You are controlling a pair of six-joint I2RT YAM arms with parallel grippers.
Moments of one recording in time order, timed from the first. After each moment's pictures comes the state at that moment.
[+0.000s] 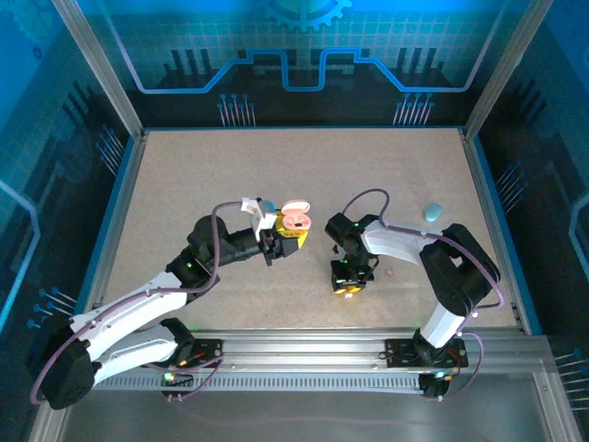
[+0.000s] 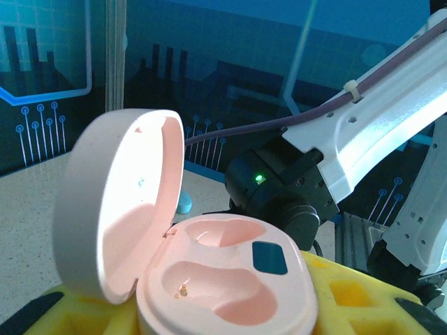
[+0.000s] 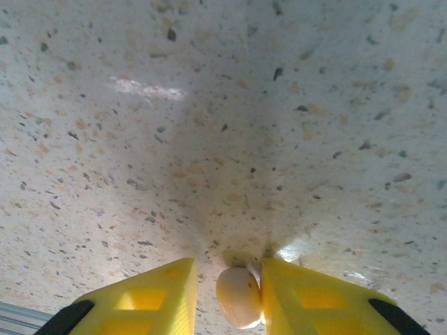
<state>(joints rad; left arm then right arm) -0.69 0.99 0.58 0.44 0.44 -0.20 0.66 1.68 0.94 -0.90 -0.25 0.55</state>
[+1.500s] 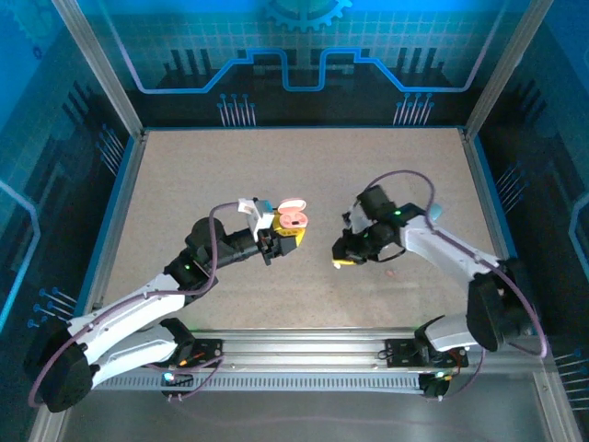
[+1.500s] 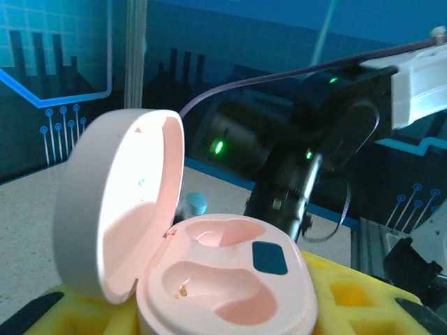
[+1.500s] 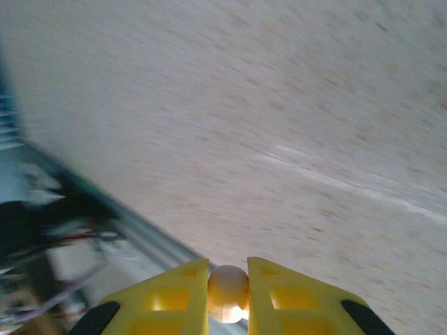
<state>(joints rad) -0.69 0.97 0.57 0.43 0.38 -0.19 0.42 1.37 0.94 -0.73 -0.68 0.55</state>
